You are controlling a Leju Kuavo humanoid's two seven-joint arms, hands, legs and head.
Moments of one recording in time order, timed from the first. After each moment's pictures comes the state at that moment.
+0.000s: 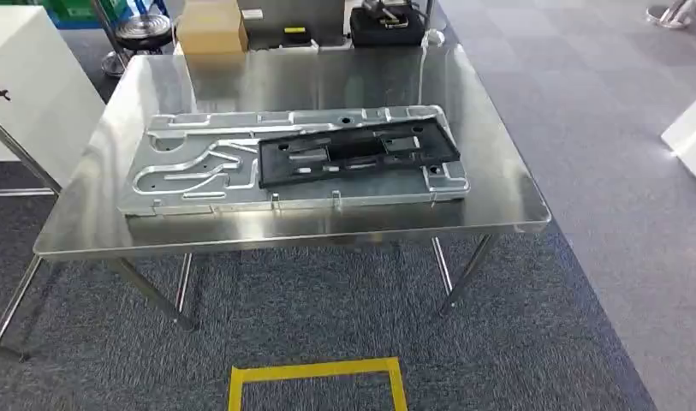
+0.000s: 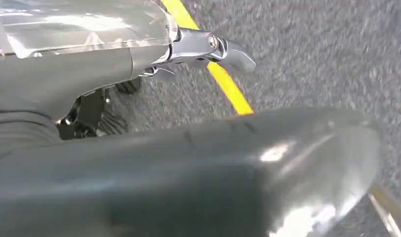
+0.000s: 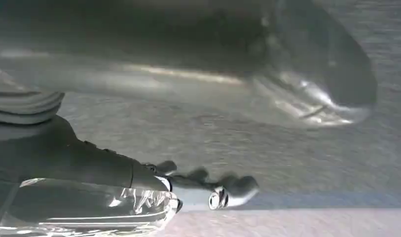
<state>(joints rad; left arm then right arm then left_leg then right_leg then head) -0.07 -0.05 1.39 -0.22 -0.28 -0.14 -0.42 -0.01 0.02 -1.08 -0.38 0.96 -0.40 -0.42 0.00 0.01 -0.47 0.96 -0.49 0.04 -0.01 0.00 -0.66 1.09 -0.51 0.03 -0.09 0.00</state>
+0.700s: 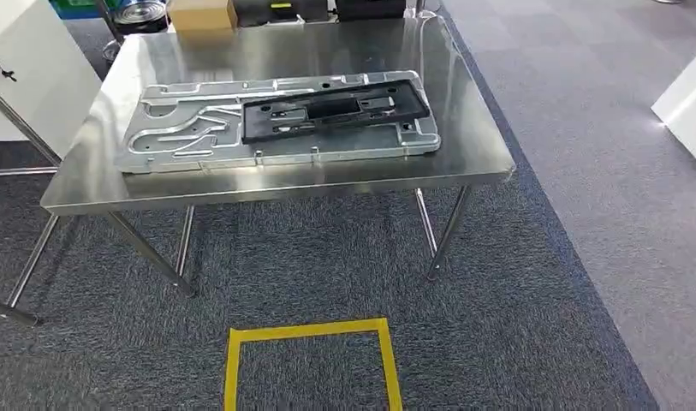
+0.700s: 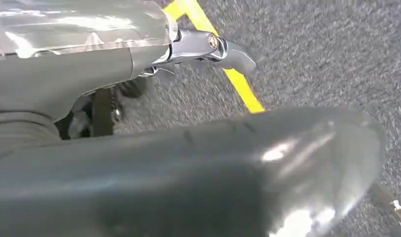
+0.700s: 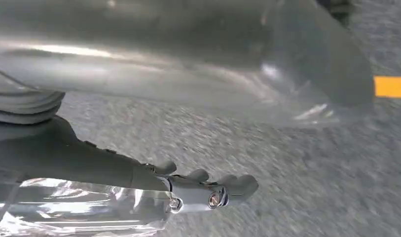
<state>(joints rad) -0.09 -0.07 1.40 -0.22 -0.28 -0.13 -0.42 -0.06 0.02 -0.96 -0.23 1.13 -0.14 -0.15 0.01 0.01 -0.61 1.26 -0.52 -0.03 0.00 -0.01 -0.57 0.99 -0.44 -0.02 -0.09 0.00</state>
